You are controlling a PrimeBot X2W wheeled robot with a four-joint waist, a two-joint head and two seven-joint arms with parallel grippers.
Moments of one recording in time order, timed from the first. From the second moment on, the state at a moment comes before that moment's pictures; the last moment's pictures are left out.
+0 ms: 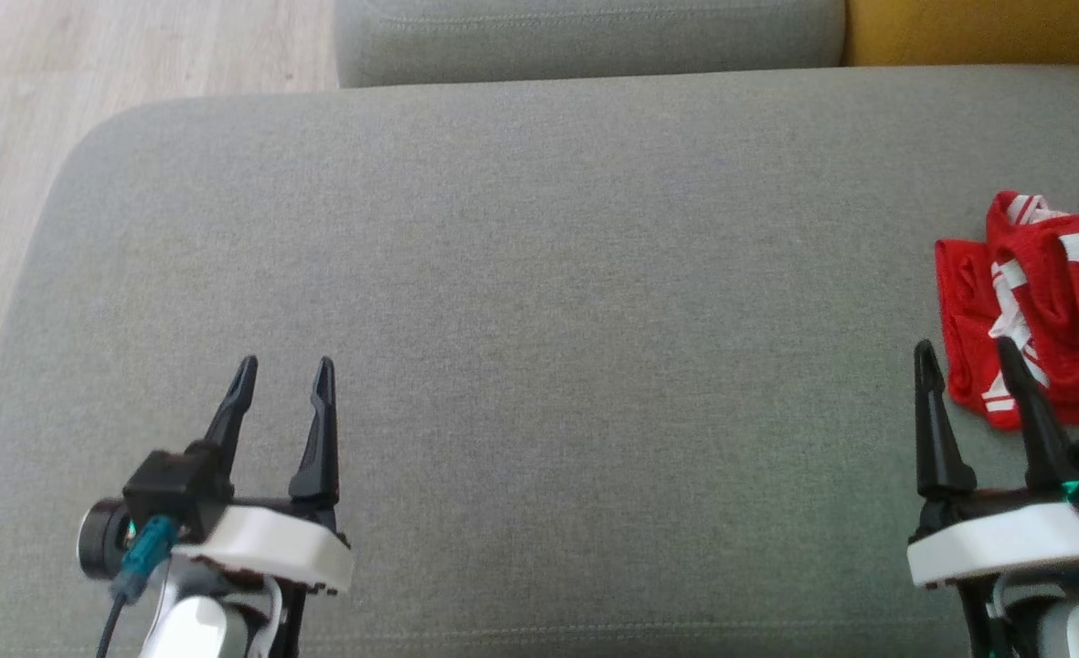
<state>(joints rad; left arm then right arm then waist) -0.02 0.22 -0.32 0.00 -0.30 0.17 -0.19 0.09 -0.04 -0.07 -0.14 0.13 0.12 0.00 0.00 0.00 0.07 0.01</state>
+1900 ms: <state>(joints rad) 0.06 0.22 -0.35 0.08 -0.38 0.19 -0.17 0.13 -0.04 -0.06 -0.04 0.23 0.12 0.02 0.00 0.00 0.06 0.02</state>
